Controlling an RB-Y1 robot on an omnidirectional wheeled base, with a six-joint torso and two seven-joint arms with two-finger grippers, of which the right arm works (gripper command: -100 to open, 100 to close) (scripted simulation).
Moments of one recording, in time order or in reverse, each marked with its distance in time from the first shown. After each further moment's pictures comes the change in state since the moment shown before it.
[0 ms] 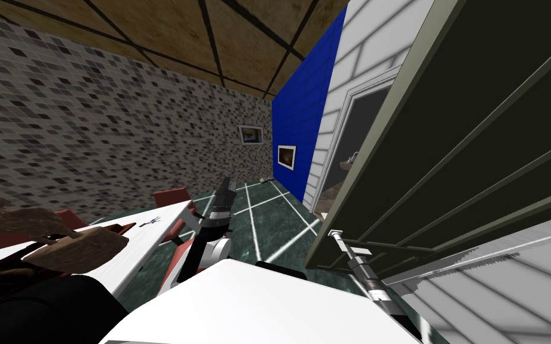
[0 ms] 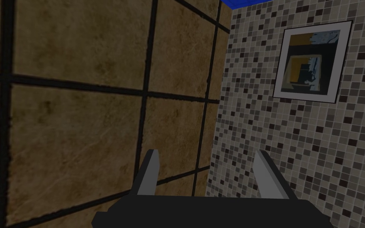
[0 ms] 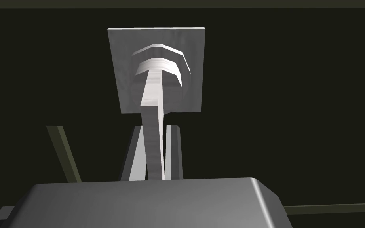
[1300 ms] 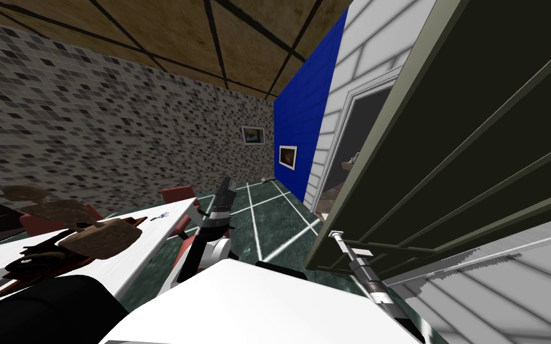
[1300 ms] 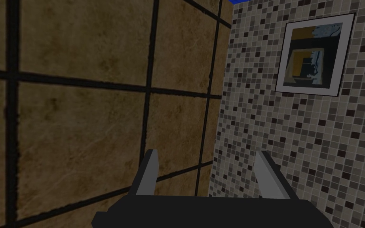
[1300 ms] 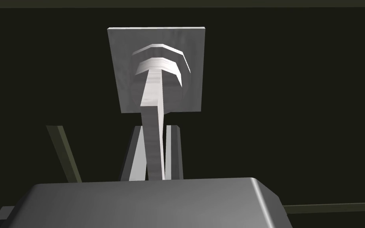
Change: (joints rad) arm 0.008 -0.004 0.001 0.002 -0.002 -0.008 -0.002
